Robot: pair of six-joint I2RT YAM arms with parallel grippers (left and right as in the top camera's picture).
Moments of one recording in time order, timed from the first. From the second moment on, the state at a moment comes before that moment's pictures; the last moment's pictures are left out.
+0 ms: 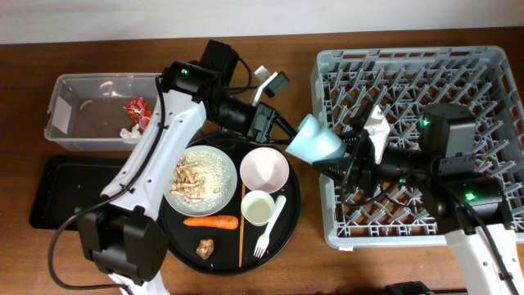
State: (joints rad) left arm -0.37 1.90 1.83 -1.30 1.18 0.16; right arm 0.08 1.07 1.11 -0.74 -0.92 -0.29
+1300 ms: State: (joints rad) left arm 0.06 1.58 1.83 -1.47 -0.01 -0.11; right arm -0.74 1.54 1.40 -1.24 0.02 0.21
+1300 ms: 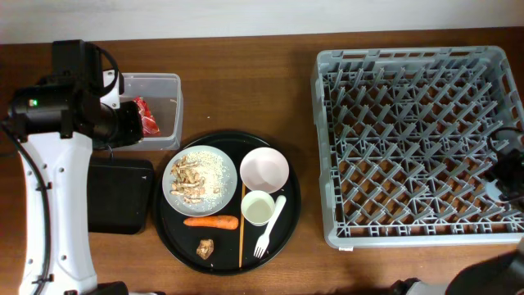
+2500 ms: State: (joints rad) left arm -0.33 1.58 1.40 -1.25 0.23 -0.14; right arm -0.21 1.24 1.51 -1.46 -0.42 -0.13
